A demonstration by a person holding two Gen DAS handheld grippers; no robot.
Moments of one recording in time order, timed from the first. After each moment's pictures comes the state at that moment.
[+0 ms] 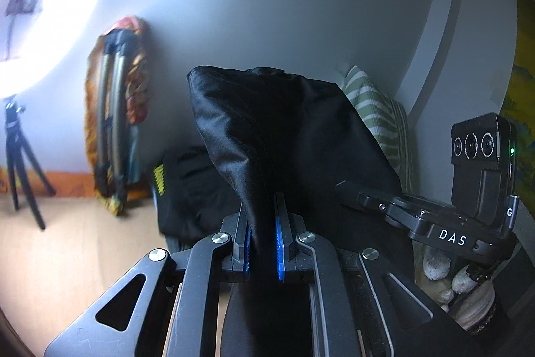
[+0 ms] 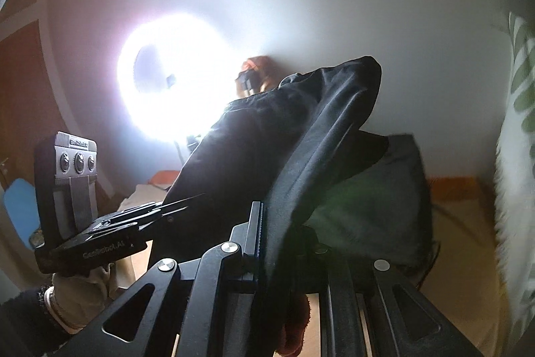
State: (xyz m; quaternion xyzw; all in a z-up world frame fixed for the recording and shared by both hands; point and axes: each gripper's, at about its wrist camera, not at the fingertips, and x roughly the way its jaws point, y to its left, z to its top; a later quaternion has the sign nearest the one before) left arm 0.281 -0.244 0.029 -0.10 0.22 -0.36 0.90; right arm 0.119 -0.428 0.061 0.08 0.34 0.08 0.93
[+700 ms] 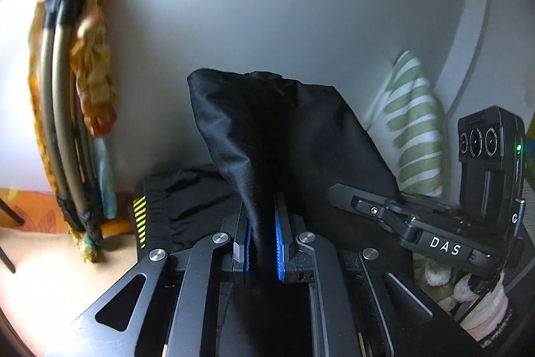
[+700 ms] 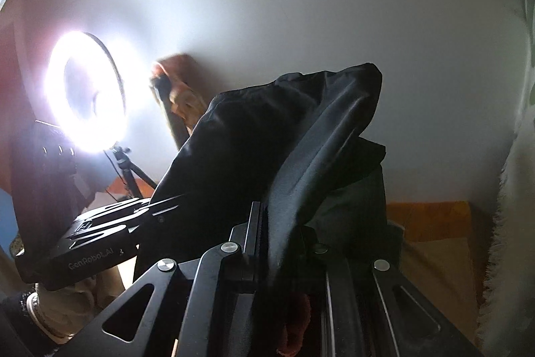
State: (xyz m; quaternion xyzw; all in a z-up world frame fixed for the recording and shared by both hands) left arm 0.404 -0.323 -0.004 -0.08 0.26 -0.32 0.91; right arm 0.249 -0.529 -0.004 0.08 0.38 0.06 0.92
